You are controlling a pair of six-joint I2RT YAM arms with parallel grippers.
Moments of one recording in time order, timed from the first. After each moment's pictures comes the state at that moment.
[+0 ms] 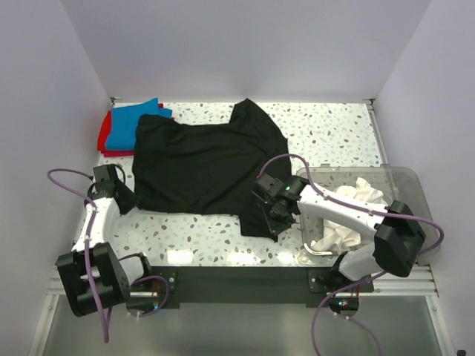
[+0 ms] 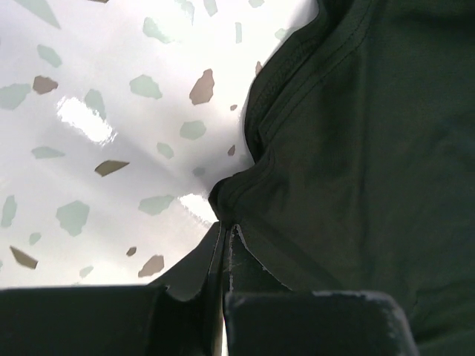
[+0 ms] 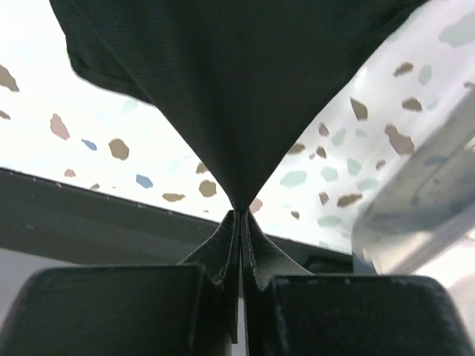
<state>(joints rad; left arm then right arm) 0.32 1.14 0.62 -0.49 -0.03 -0.53 0.91 1.45 1.02 -0.97 0.07 0.60</state>
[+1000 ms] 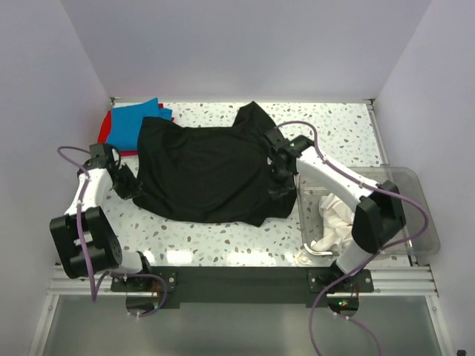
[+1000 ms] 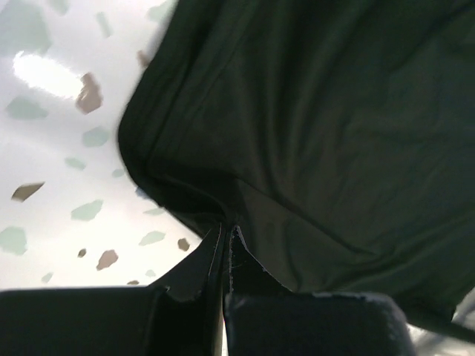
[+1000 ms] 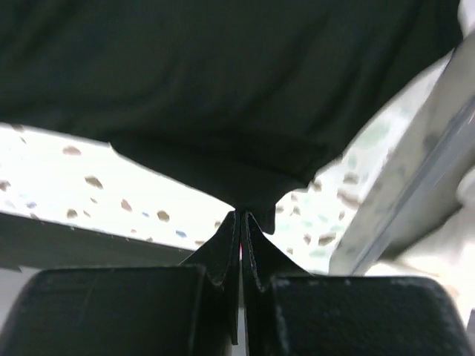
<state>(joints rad) 0.32 1.38 0.90 -0.71 0.20 -0.39 0.66 1.63 1.36 -1.09 0.02 0.51</state>
